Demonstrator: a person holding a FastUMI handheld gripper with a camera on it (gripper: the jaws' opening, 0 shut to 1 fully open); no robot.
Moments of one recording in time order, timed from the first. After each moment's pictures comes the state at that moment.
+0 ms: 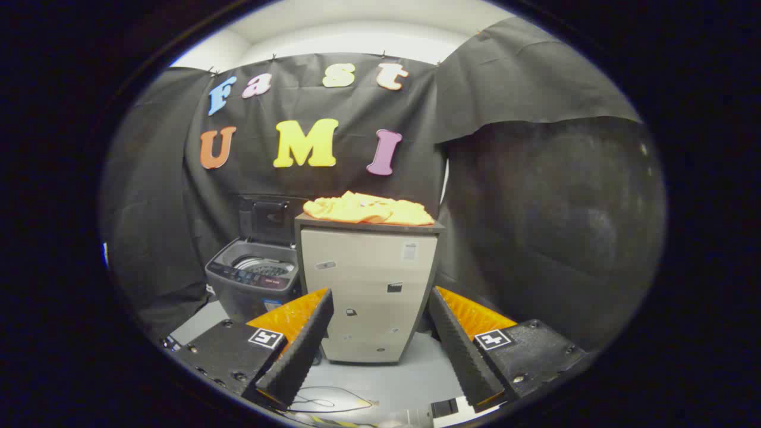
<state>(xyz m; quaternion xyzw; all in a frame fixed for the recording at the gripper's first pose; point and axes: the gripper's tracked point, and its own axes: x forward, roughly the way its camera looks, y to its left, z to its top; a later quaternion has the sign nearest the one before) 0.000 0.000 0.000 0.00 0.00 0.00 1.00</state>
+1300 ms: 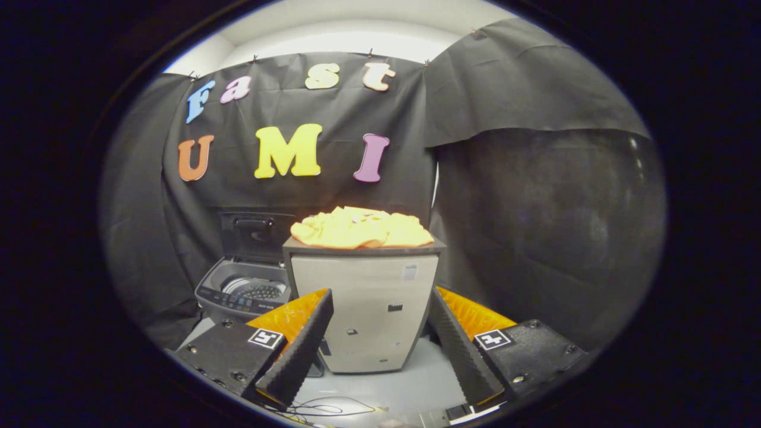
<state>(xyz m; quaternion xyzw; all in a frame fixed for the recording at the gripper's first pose) 0.051 0.031 0.067 0.01 0.01 -0.03 1.00</state>
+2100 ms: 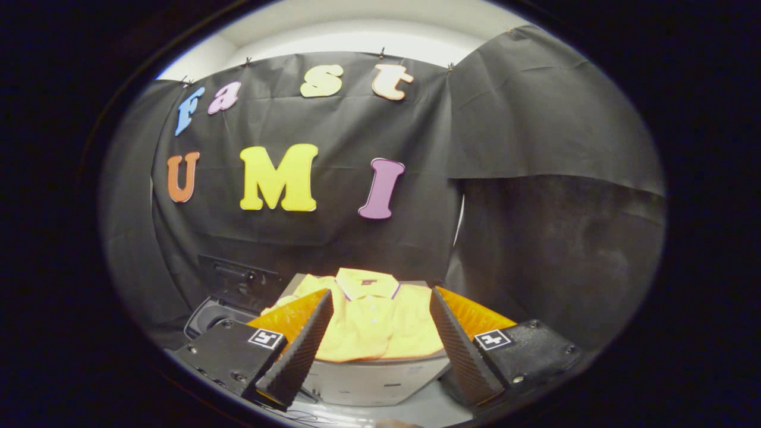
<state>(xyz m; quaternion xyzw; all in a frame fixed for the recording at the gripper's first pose) 0.247 0.022 0.240 -0.02 -0.01 0.01 1.00</state>
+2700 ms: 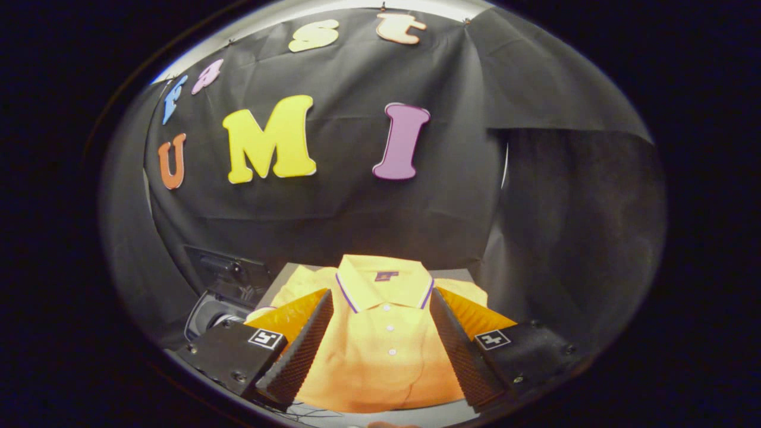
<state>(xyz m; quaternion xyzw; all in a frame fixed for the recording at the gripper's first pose) 0.417 0.042 0.205 0.00 0.11 0.06 0.99</state>
